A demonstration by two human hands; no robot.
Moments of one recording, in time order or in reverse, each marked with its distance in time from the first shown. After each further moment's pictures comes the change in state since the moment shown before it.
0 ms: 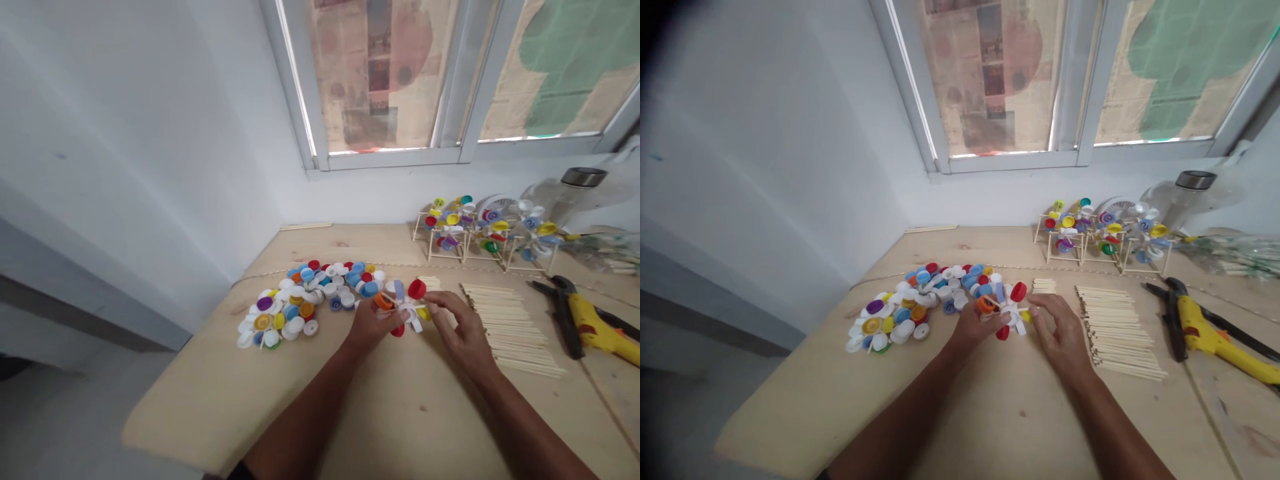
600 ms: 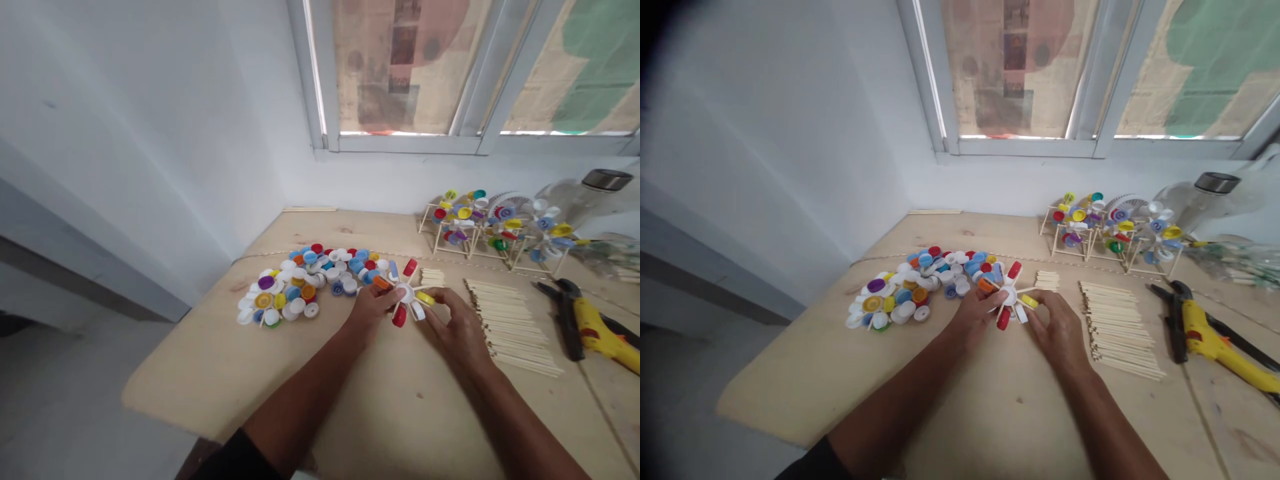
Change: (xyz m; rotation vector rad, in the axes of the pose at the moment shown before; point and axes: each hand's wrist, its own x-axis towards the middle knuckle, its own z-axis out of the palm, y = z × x) left_hand 0.011 -0.018 0.001 -0.351 -0.004 -0.136; right_hand -0.003 0.008 0.007 -0.244 -0.061 -0.082
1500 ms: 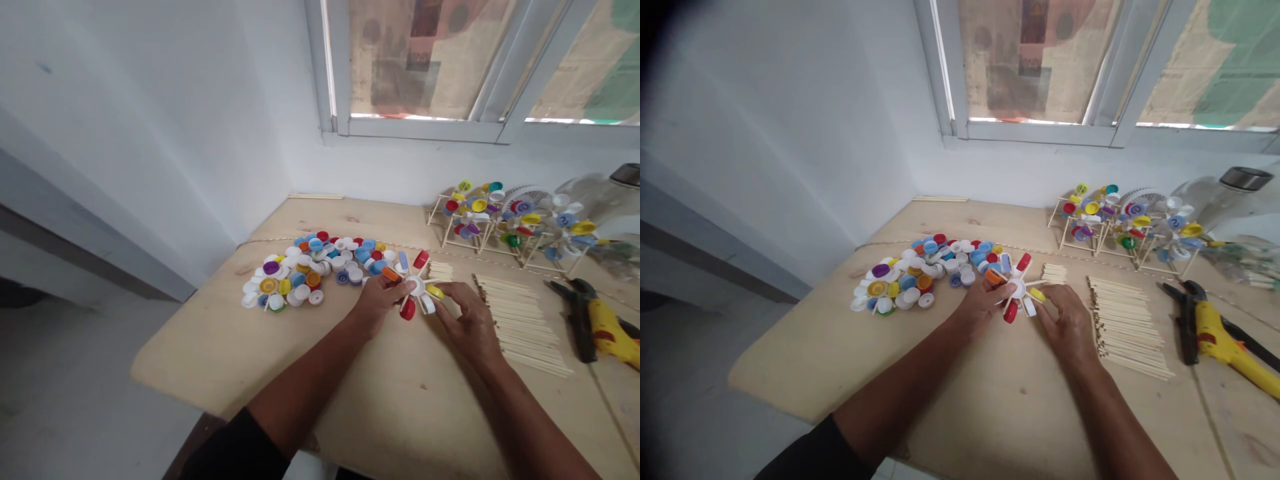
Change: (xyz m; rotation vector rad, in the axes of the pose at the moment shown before) left_hand -0.002 0.000 0.001 0.023 -0.041 0.015; right_hand 0.005 0.002 -0.005 0.064 -0.012 -0.116
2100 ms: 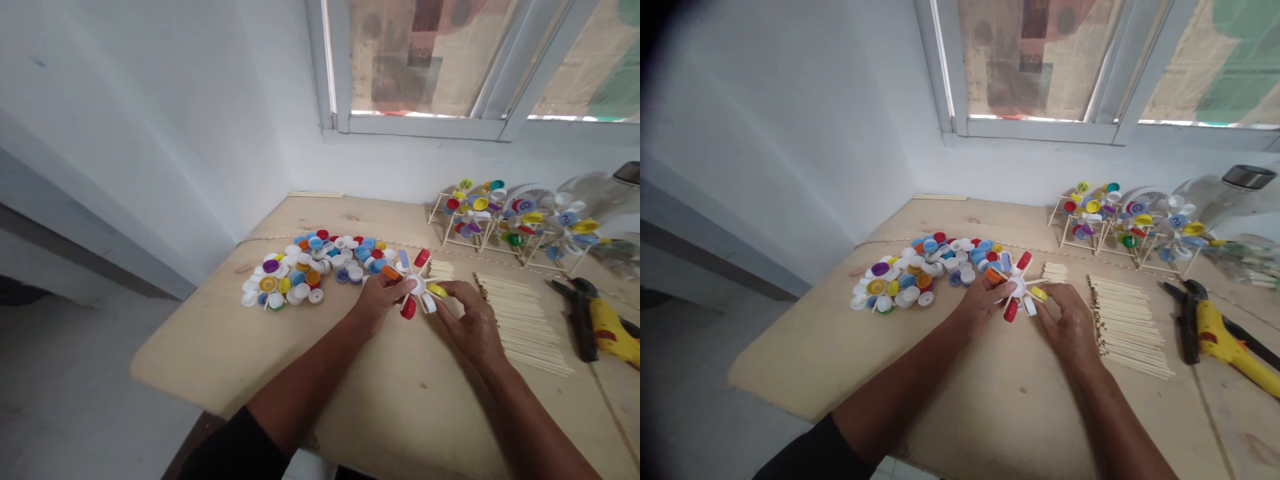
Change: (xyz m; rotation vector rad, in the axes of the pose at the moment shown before) left_hand -0.002 0.004 0.003 -0.044 0.016 -0.029; right_hand 0.001 -0.006 -0.002 -0.018 0.010 0.055
